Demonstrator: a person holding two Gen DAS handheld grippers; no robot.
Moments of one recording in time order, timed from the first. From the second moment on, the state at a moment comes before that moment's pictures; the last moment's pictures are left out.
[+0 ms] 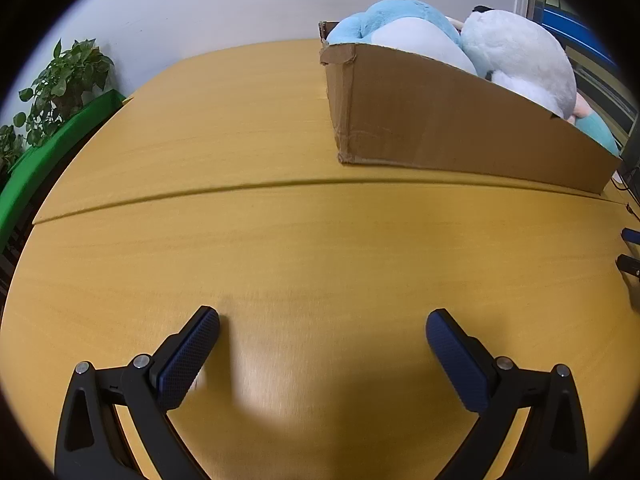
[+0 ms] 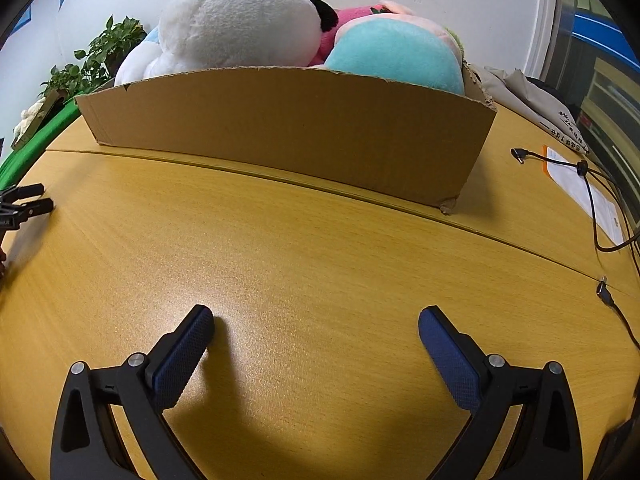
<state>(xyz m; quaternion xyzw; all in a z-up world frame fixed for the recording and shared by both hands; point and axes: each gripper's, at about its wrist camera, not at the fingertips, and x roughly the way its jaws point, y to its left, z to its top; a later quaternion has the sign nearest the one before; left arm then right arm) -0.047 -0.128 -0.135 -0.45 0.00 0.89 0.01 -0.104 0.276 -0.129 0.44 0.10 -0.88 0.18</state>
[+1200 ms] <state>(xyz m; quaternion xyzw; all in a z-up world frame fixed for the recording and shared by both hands) -0.044 -0.183 -0.142 -0.45 0.04 0.89 0.09 -0.104 0.341 -0.128 0.44 0.11 -0.87 0.19</state>
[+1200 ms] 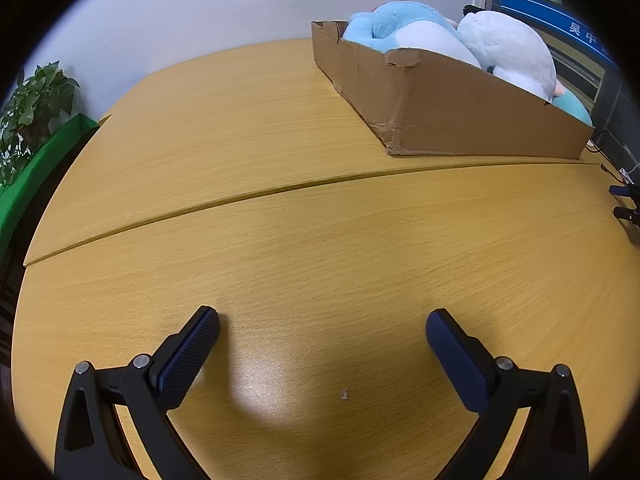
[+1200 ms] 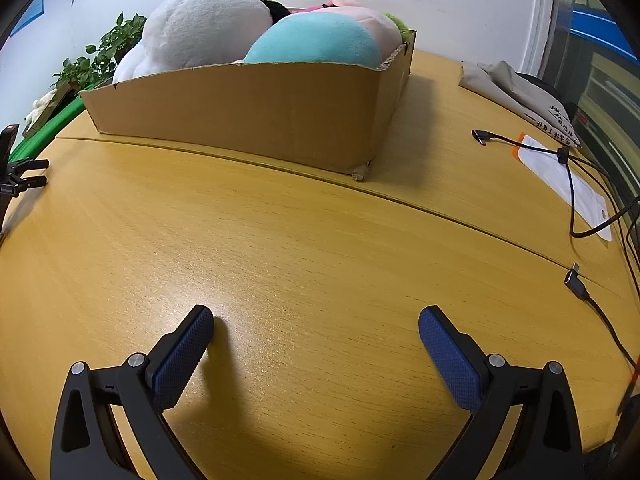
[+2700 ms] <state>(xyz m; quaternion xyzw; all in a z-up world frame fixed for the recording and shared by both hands) -0.044 -0.185 -0.141 -0.45 0.04 0.89 0.09 -0.107 0.348 -0.128 0.44 0.11 -0.87 0.19</state>
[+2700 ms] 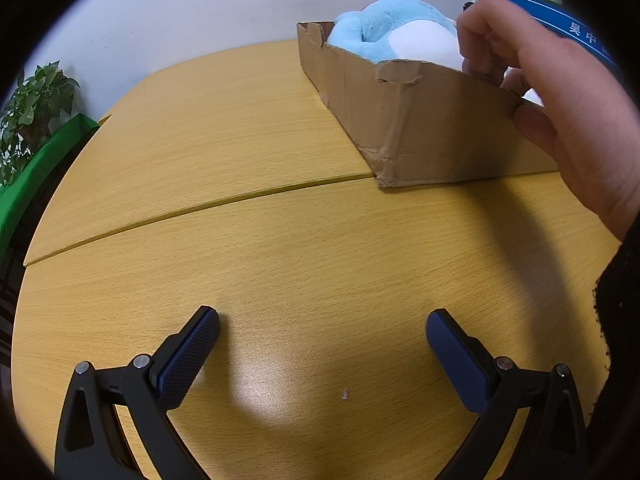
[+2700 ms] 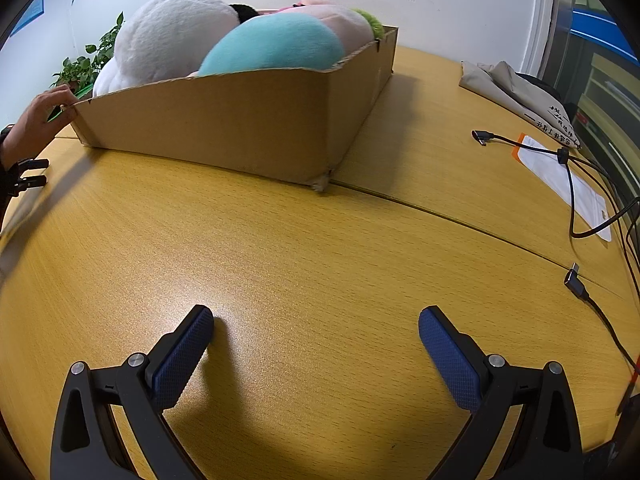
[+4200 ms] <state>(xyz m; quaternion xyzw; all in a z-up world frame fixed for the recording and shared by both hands) -0.045 -0.199 -0.139 -0.45 0.03 0.89 0.06 -0.111 0.392 -0.126 0.43 0.15 -0.85 0.28</state>
